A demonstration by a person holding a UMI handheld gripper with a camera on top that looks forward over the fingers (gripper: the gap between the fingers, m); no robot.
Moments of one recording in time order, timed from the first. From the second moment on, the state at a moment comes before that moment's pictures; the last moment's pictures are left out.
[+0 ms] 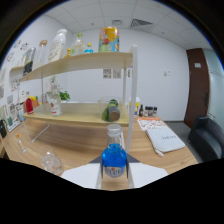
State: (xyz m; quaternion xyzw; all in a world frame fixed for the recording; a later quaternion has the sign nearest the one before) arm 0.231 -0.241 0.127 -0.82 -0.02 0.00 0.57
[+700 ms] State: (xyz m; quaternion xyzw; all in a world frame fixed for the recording) arm 0.265 -0.223 0.015 -0.89 0.01 0.03 0.46
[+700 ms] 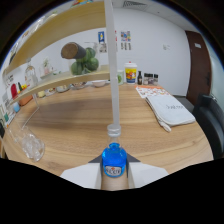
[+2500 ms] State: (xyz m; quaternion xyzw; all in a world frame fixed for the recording) arm -0.061 -0.175 0.395 -0.77 0.00 0.04 0.64
